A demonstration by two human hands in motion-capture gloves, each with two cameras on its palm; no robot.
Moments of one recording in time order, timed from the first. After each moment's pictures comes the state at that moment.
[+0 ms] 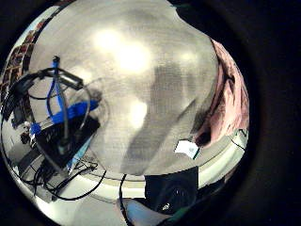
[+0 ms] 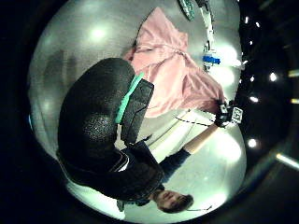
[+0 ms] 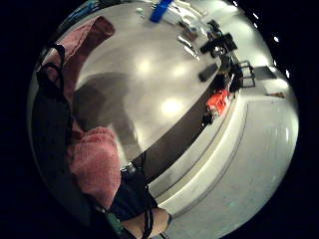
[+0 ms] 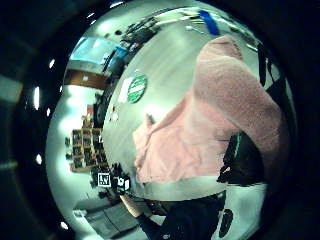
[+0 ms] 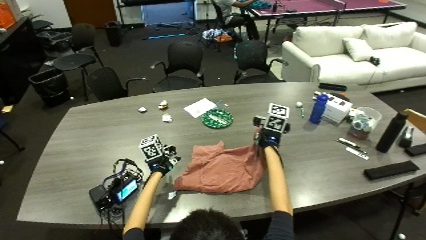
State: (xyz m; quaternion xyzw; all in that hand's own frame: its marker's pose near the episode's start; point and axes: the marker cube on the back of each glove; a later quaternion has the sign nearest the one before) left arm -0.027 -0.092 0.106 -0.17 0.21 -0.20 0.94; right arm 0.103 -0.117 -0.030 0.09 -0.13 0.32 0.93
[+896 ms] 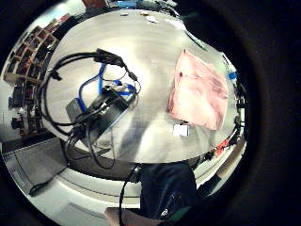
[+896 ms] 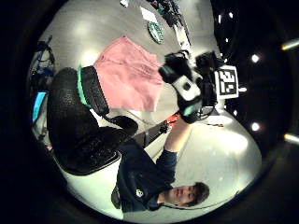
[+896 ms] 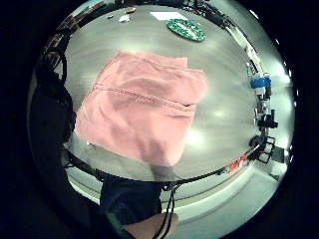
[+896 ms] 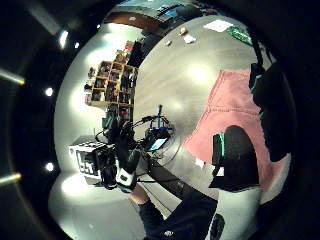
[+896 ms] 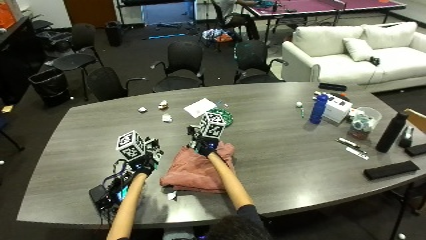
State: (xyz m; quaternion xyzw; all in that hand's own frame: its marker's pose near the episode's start) left arm -0.094 -0.052 0.039 0.05 0.22 -0.18 0.96; right arm -0.269 -0.228 -0.046 0.12 -0.21 -0.03 0.97
